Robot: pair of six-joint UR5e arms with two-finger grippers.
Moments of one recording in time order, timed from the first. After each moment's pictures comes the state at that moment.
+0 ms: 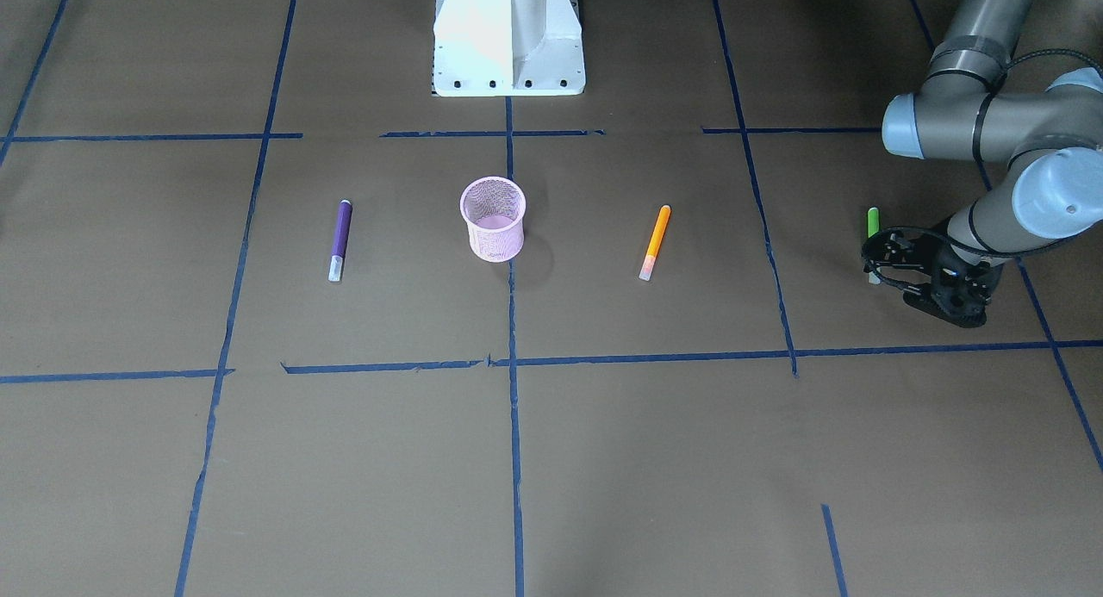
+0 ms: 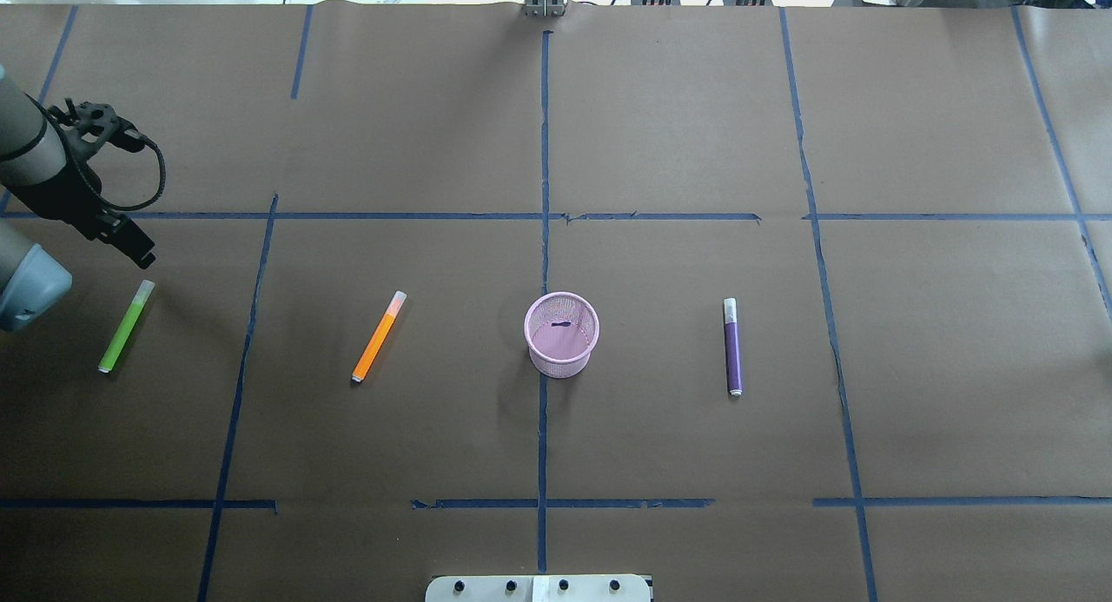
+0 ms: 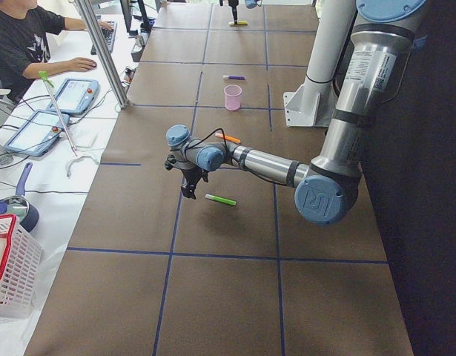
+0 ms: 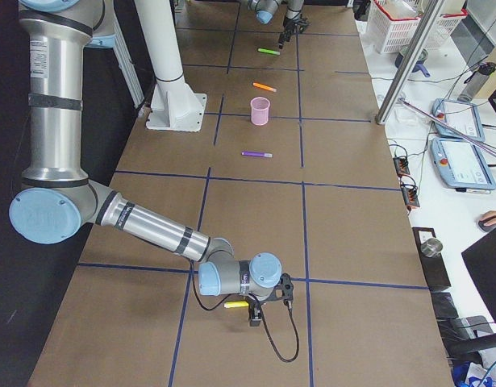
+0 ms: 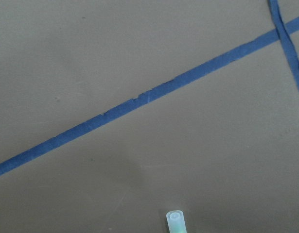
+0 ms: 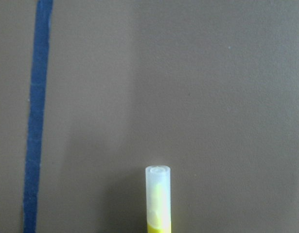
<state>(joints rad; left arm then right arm) -1.00 -1.81 -1.51 -1.71 -2.27 -0.13 1.39 -1.65 1.20 -1.08 2.32 0.05</state>
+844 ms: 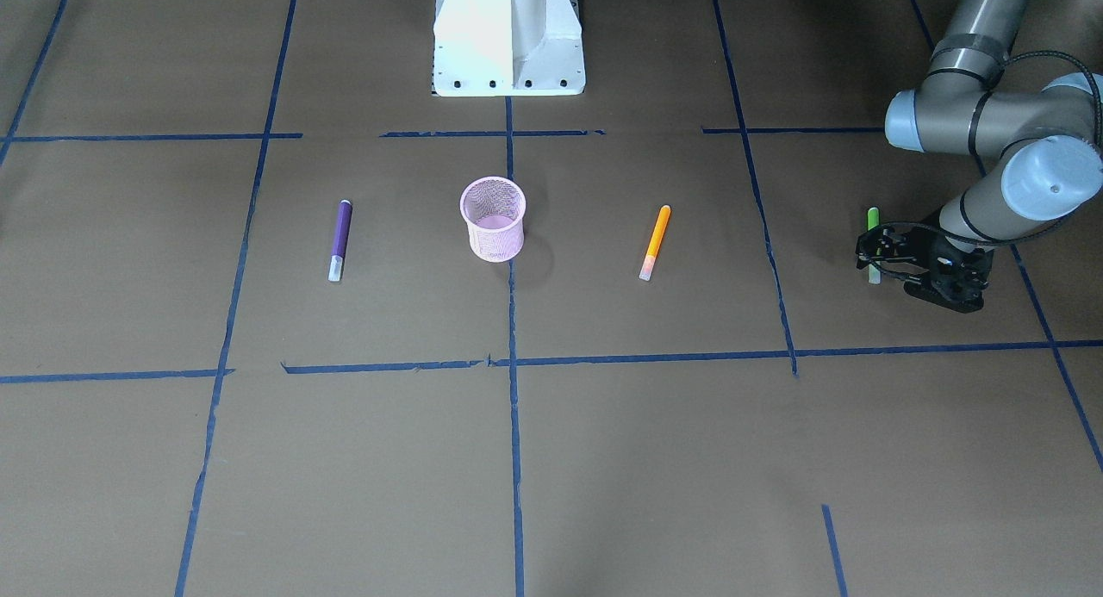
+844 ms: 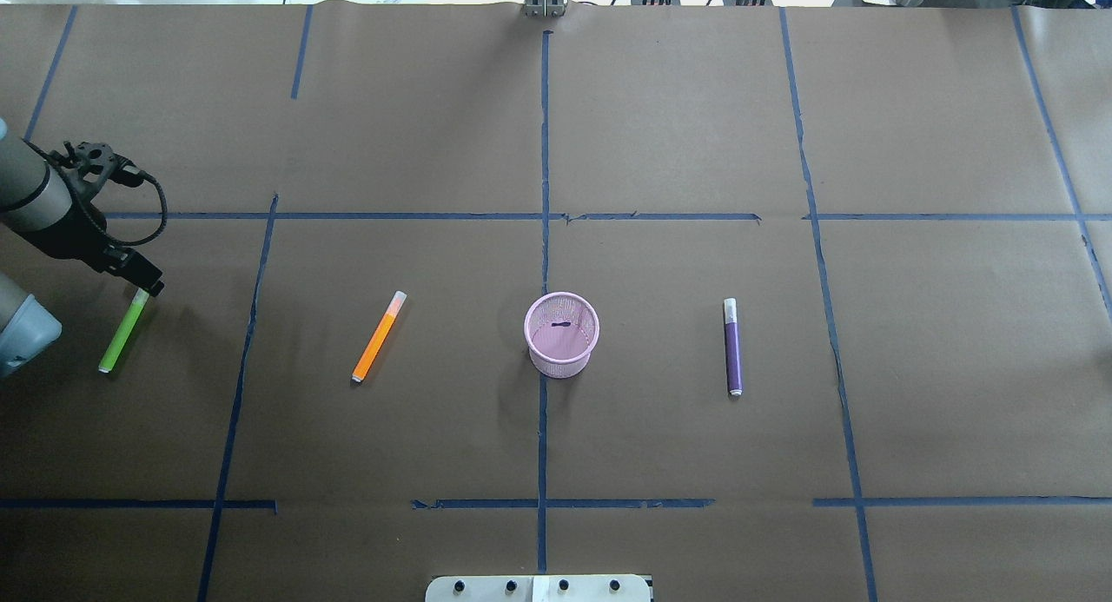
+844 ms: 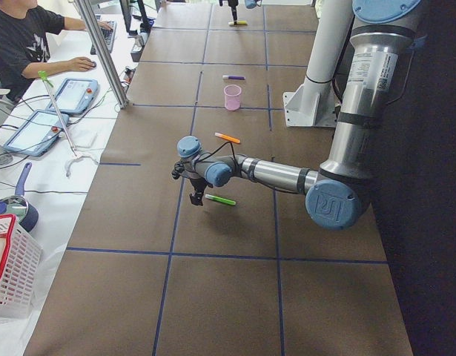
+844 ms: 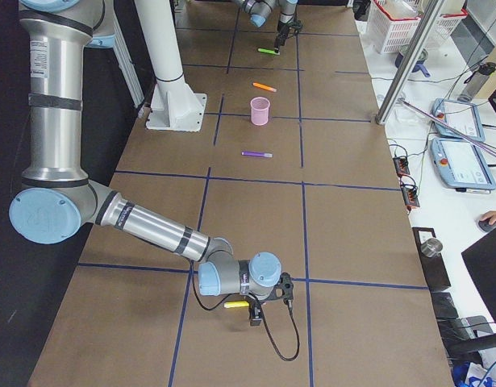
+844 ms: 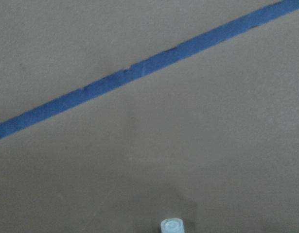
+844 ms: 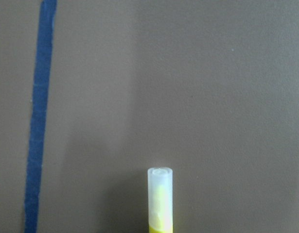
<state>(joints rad) -0.97 -1.71 -1.51 -1.93 -2.26 -0.34 1.38 -1.65 1.20 -1.07 2.31 0.05</state>
